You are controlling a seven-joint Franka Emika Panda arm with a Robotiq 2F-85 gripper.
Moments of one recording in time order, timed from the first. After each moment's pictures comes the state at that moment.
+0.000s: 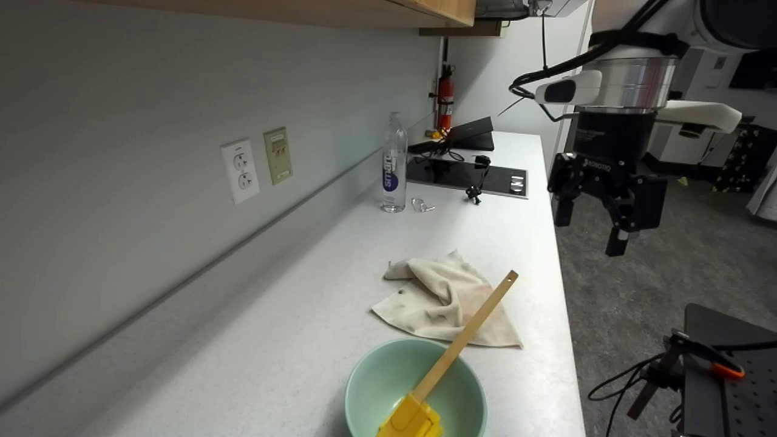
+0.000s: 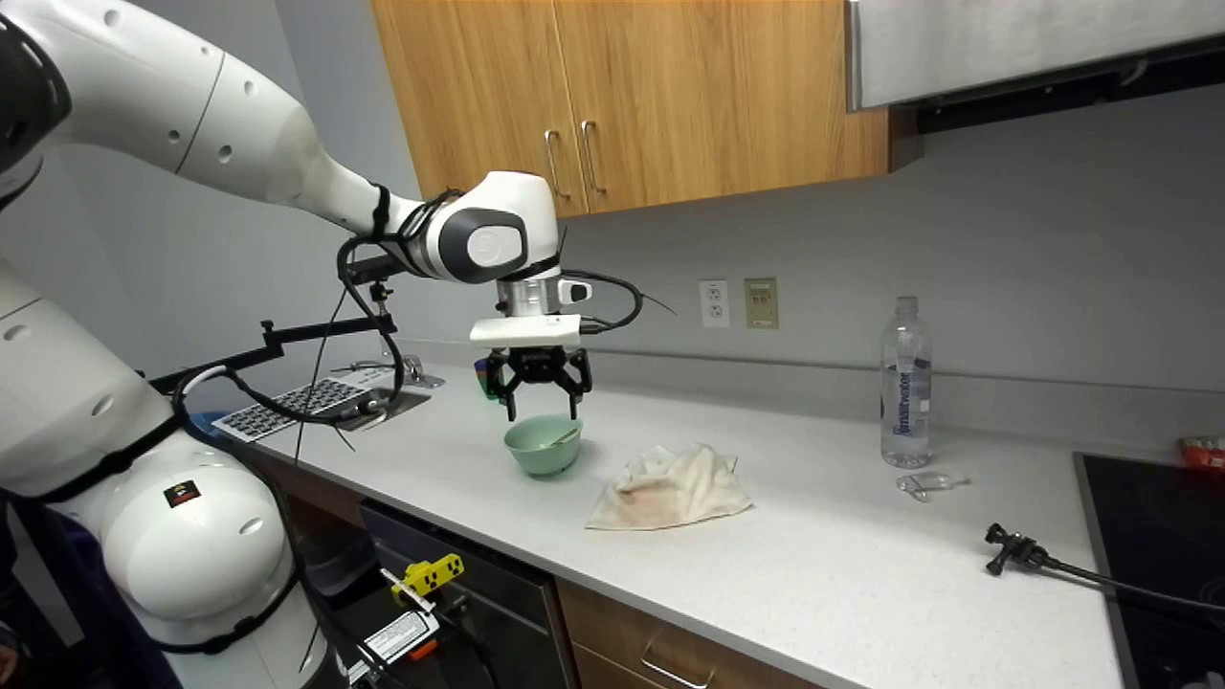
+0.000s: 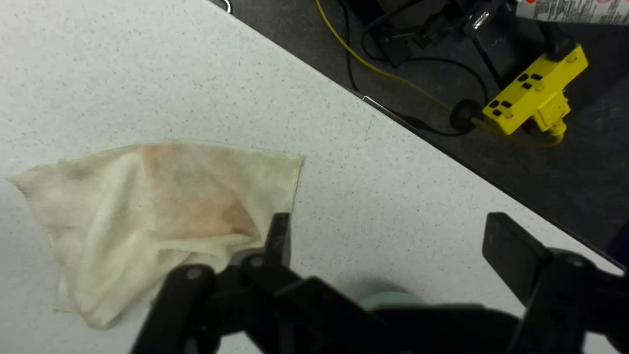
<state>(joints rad) 0.24 -0.35 -0.05 -2.52 0.07 2.12 -0.76</state>
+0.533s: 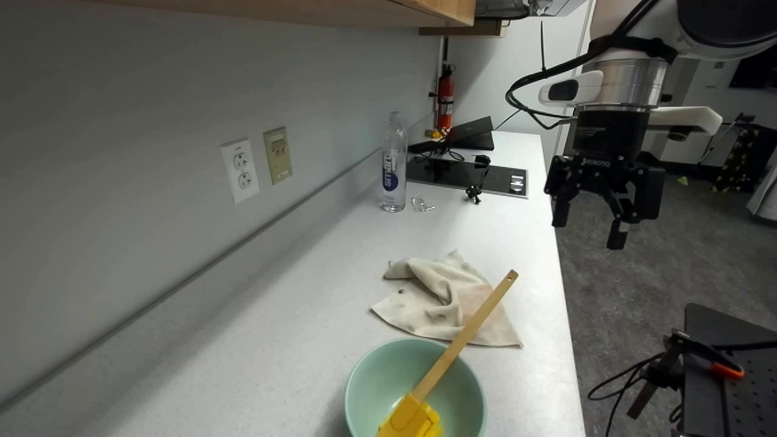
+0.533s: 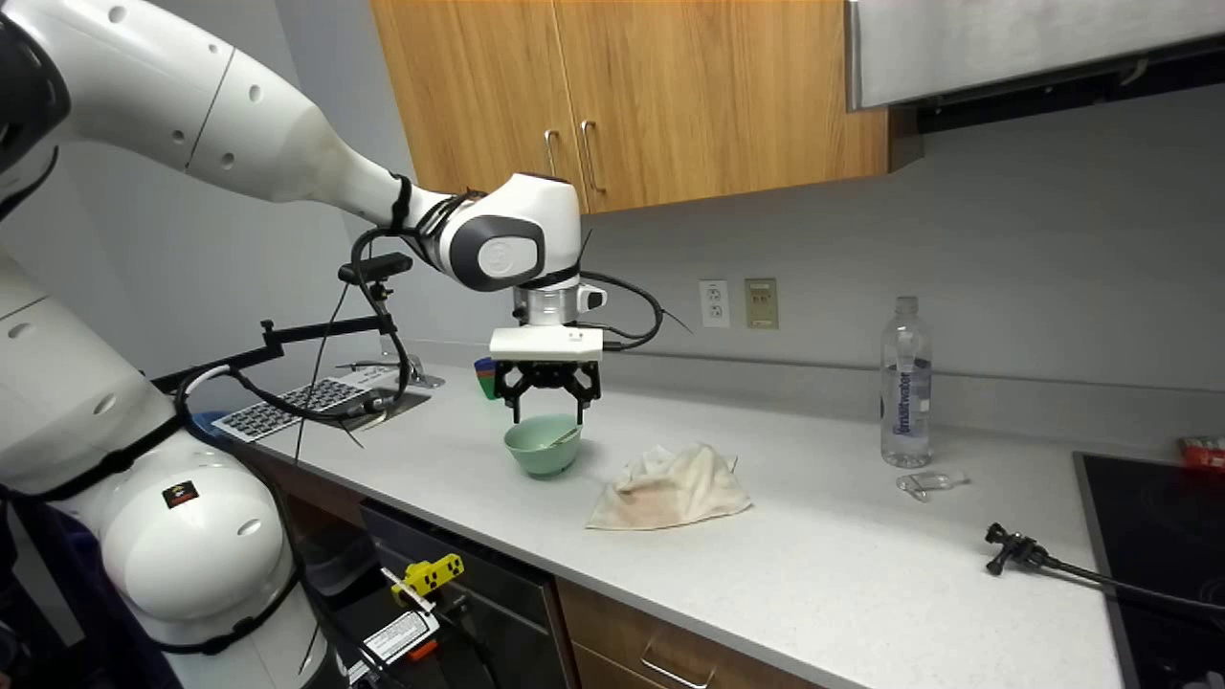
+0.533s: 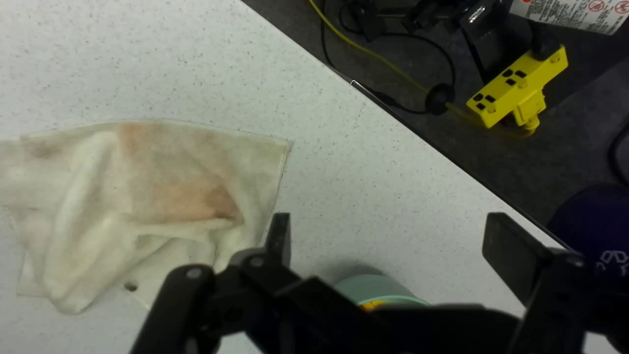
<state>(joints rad) 0.22 -0.33 -0.12 -2.52 0.18 2.12 -0.97</state>
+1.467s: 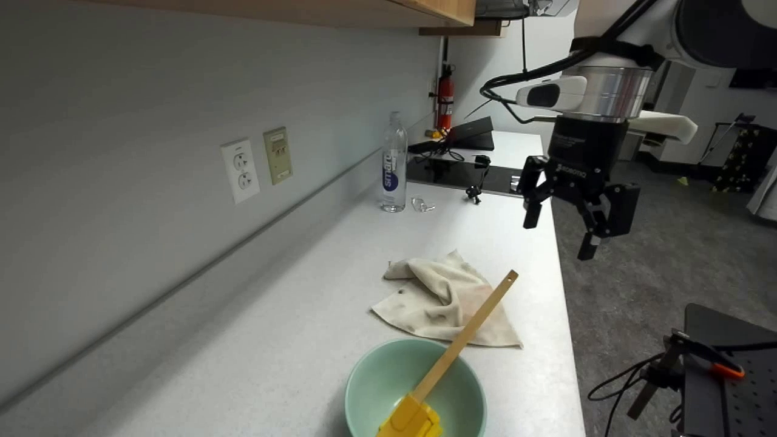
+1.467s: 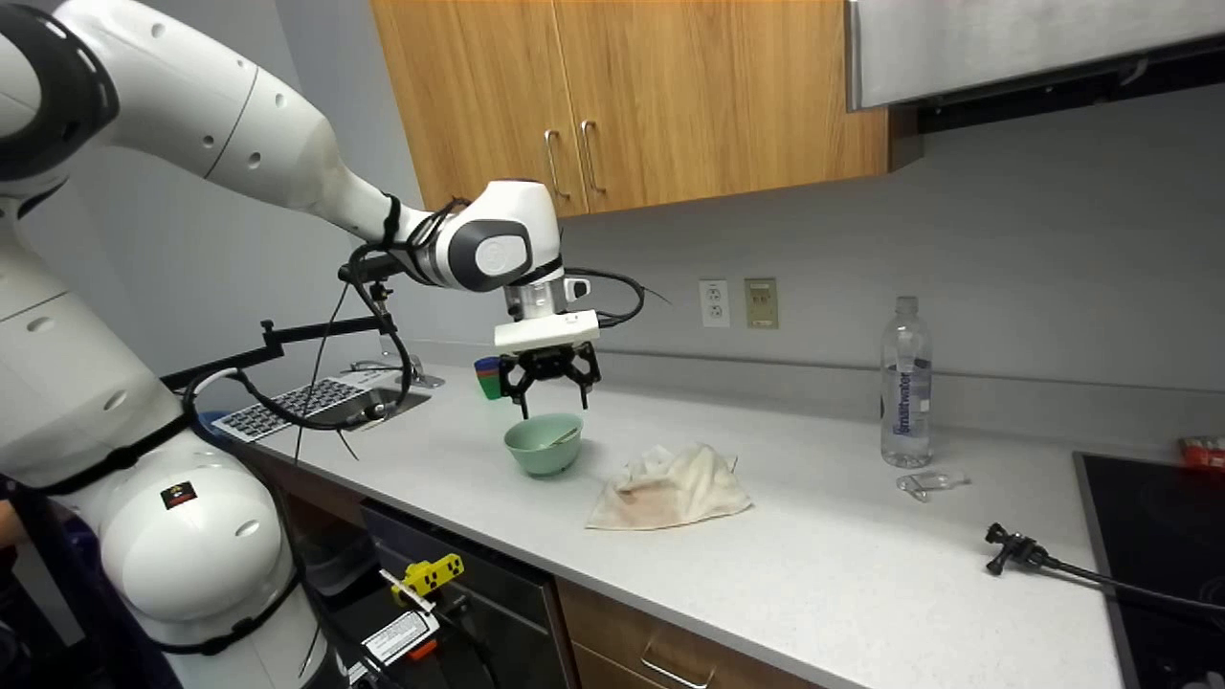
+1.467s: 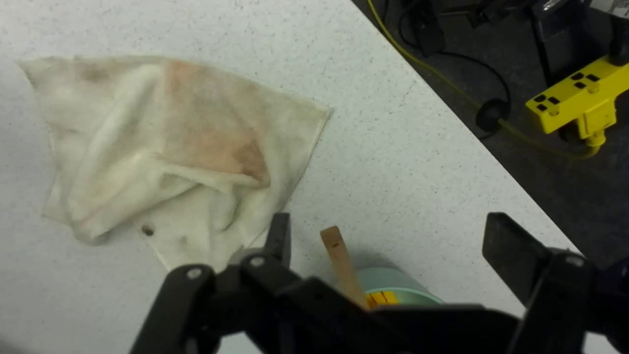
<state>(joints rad) 0.21 -0.28 0.01 -2.49 0.09 2.24 -0.93</state>
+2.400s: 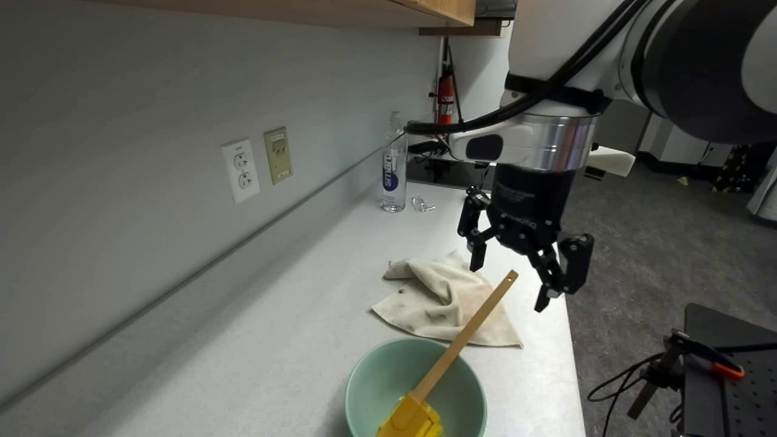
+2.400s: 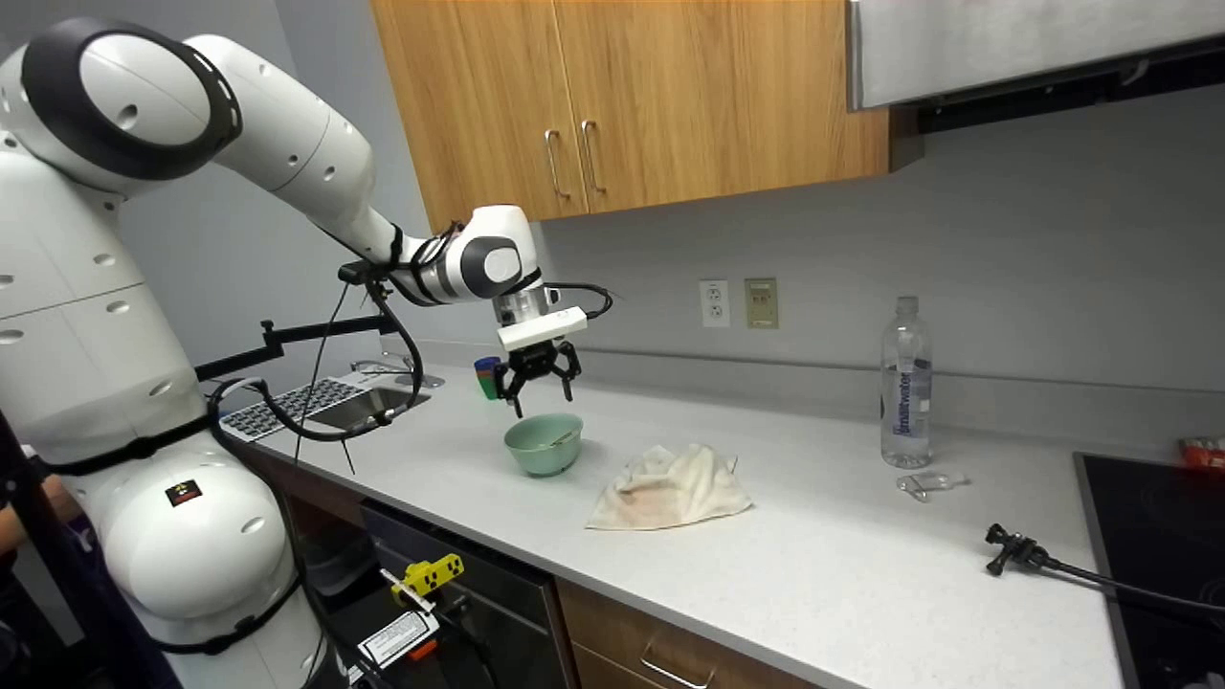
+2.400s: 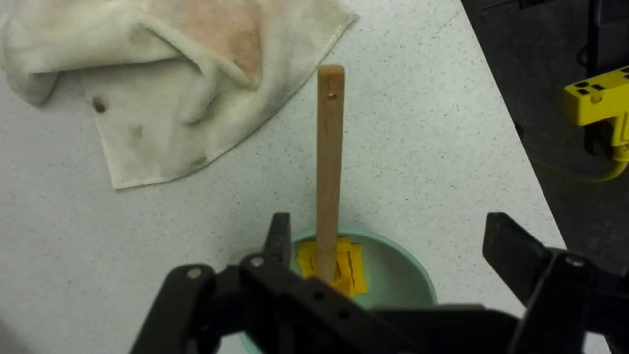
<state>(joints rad) 0.25 -0.07 0.20 -2.35 -0.02 2.30 -0.93</state>
